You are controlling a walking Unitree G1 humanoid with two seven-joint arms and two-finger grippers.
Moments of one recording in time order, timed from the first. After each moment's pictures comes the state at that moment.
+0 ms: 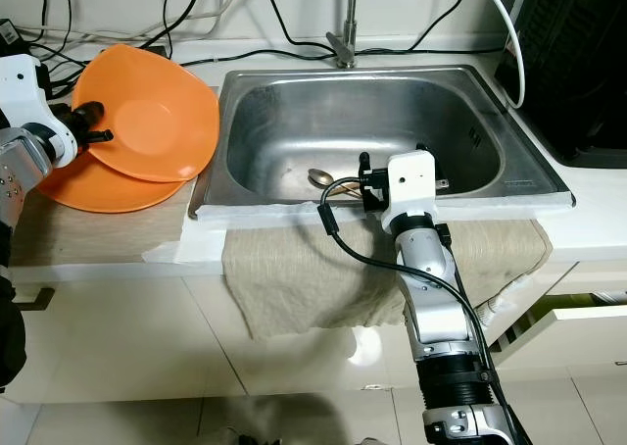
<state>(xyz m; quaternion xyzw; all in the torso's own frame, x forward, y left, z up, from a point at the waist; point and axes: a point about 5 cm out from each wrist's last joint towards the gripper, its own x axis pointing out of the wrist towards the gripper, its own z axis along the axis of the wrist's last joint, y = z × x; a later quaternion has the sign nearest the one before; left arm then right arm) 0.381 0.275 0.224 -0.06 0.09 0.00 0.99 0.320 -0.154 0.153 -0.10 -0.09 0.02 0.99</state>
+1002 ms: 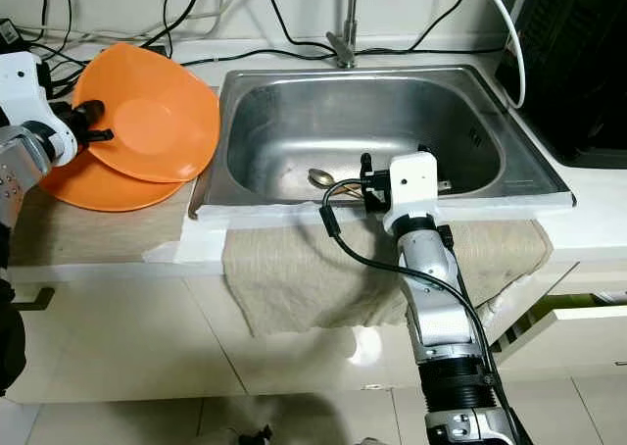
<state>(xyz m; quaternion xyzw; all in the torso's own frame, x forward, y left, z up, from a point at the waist) 0.378 0.273 0.228 -0.06 0.09 0.00 0.99 0.317 -0.156 0.151 -0.10 -0.08 0.02 0.99</state>
